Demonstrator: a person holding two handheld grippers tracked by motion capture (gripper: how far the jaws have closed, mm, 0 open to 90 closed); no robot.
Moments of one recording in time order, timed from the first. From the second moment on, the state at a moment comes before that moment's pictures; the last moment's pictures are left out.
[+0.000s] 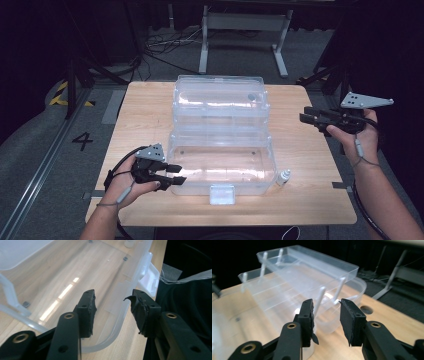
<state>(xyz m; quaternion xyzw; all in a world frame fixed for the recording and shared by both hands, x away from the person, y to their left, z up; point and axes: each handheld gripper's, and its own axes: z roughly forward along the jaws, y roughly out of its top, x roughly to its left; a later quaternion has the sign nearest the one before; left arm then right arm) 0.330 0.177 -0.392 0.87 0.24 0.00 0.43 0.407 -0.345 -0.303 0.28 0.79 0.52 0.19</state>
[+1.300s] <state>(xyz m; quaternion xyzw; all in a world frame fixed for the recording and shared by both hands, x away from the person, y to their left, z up) 0.332 0.181 -0.398 0.87 0.27 0.00 0.42 0.373 -0.311 -0.335 0.24 0.91 0.33 0.08</state>
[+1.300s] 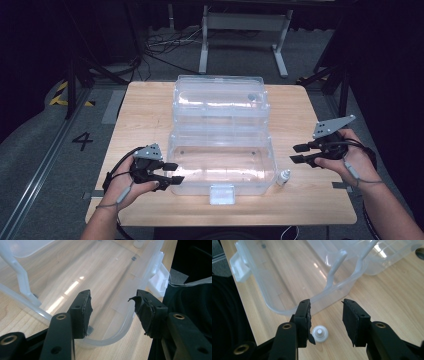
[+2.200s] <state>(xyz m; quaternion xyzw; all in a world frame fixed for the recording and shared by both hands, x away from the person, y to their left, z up) 0.332 0.200 -0.394 0.83 0.29 0.02 0.48 0.380 -0.279 -0.364 0.18 0.97 0.17 0.05</state>
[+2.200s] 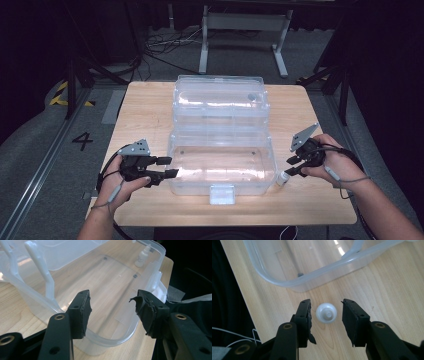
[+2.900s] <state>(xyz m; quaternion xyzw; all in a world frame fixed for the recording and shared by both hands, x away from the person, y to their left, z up) 0.334 0.200 -0.396 0.83 0.29 0.01 0.48 0.388 -0.265 -0.396 0.16 0.98 0.10 0.04</state>
